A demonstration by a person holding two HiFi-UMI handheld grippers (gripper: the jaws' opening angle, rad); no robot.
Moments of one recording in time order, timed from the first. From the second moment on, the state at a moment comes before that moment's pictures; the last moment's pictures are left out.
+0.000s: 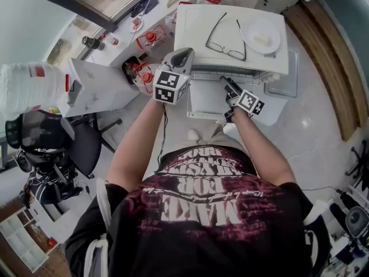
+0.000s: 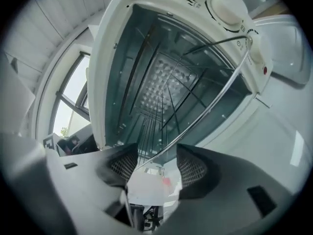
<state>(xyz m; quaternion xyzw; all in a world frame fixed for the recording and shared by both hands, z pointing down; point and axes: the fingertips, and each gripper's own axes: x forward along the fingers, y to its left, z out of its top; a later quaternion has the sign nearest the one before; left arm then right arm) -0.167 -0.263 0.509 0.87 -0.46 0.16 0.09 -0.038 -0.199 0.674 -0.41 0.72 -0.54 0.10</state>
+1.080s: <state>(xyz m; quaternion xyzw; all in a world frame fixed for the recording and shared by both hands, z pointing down) -0.164 -0.257 0.514 0.88 -0.42 0.19 0.07 -0.058 -0.188 0.664 -0.39 0.72 -0.56 0.15</state>
